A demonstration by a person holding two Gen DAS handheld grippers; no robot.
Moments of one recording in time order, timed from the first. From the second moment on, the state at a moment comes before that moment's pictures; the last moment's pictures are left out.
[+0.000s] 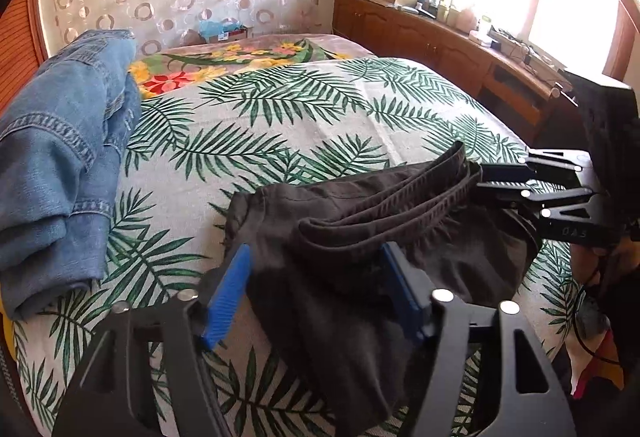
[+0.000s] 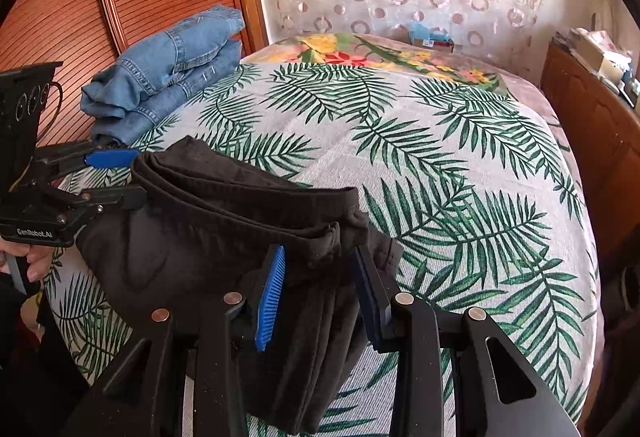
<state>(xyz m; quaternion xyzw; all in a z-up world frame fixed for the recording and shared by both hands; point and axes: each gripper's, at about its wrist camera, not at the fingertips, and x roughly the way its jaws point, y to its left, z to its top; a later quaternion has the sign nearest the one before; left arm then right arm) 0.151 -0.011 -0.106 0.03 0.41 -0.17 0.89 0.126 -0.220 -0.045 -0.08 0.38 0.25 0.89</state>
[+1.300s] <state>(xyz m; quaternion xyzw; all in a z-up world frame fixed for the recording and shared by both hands) 0.152 -0.009 -0.114 0.03 0.42 -0.14 0.89 0.102 -0.226 -0.040 -0.06 0.36 0.19 0.91</state>
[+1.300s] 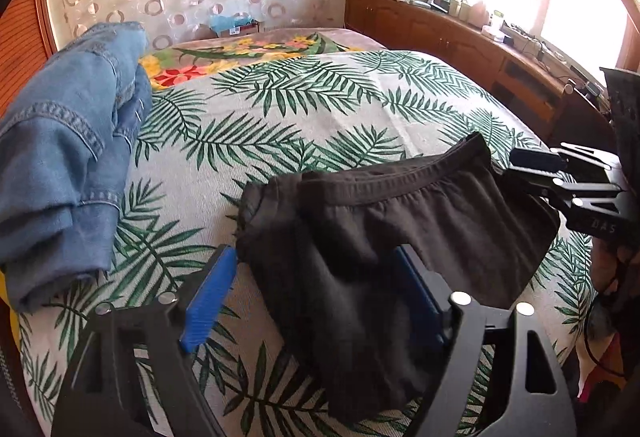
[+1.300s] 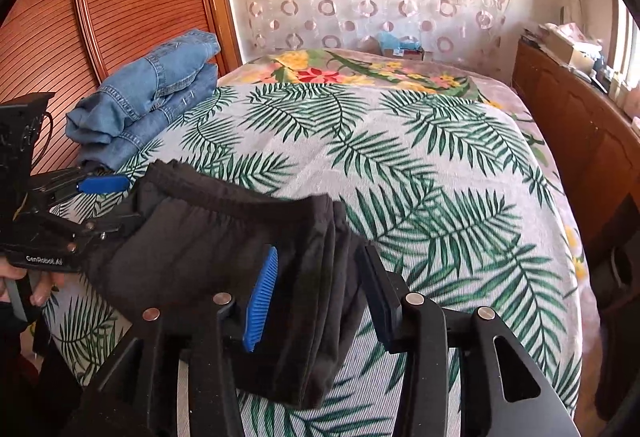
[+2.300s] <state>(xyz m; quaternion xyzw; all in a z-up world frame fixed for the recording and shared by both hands) 0.153 -0.009 -0.130 0.03 0.43 -0.14 0.89 0.107 -0.224 -0.055 -0.06 0.38 0.18 0.90</state>
